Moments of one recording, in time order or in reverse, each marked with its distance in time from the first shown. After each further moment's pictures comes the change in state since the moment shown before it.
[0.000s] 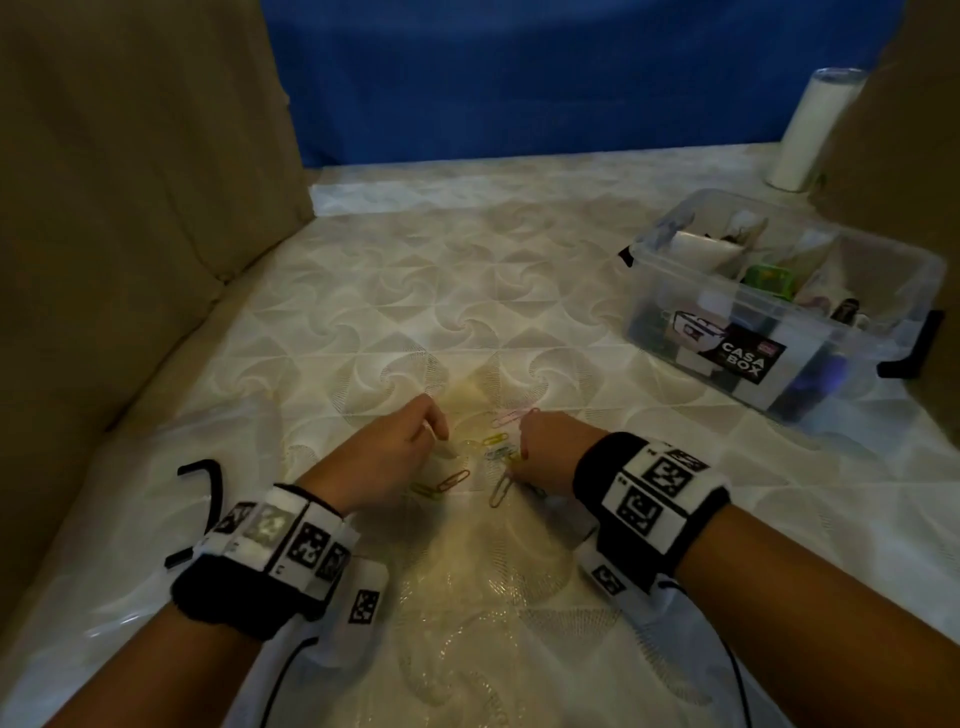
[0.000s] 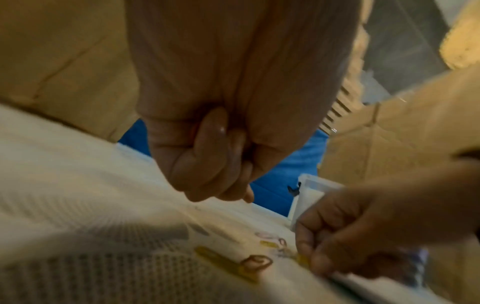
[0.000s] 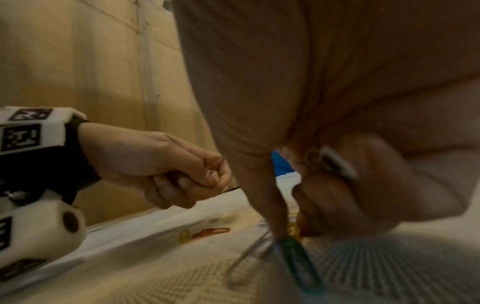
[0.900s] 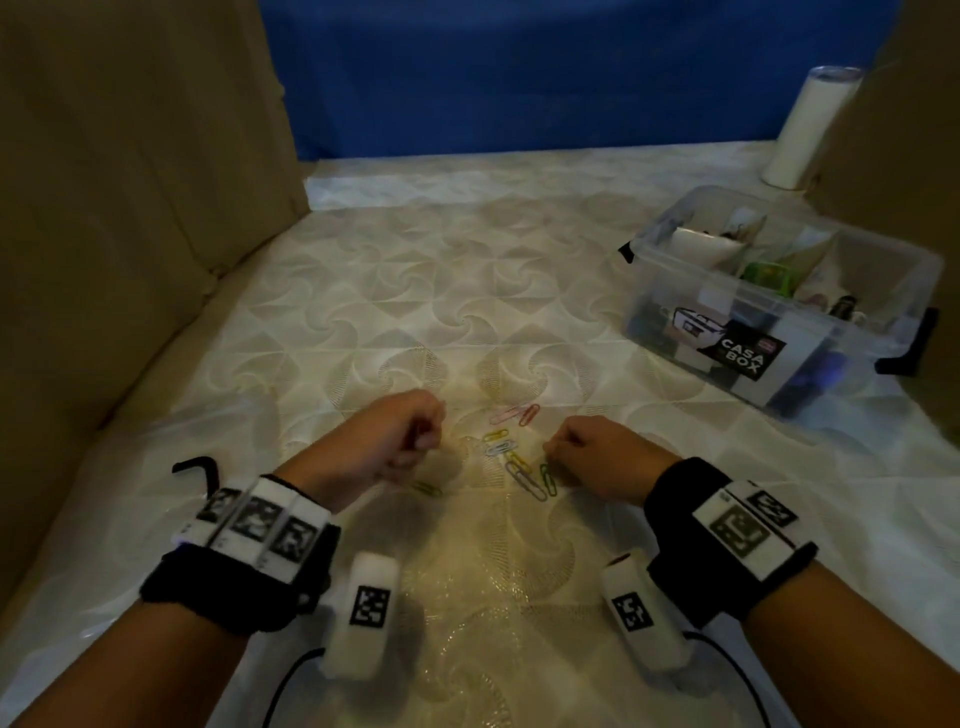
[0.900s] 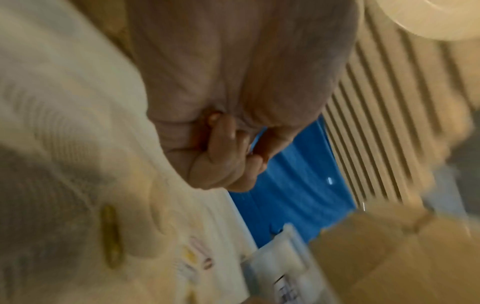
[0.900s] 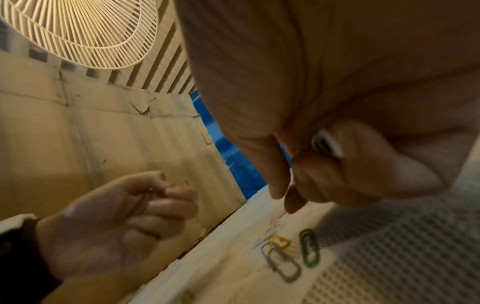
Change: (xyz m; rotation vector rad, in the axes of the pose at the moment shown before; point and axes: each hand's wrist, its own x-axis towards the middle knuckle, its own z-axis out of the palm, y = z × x) left_hand -0.005 0.014 -0.011 -0.717 -0.164 -0.091; right_hand -0.011 0.041 0.007 0.493 0.039 0.087
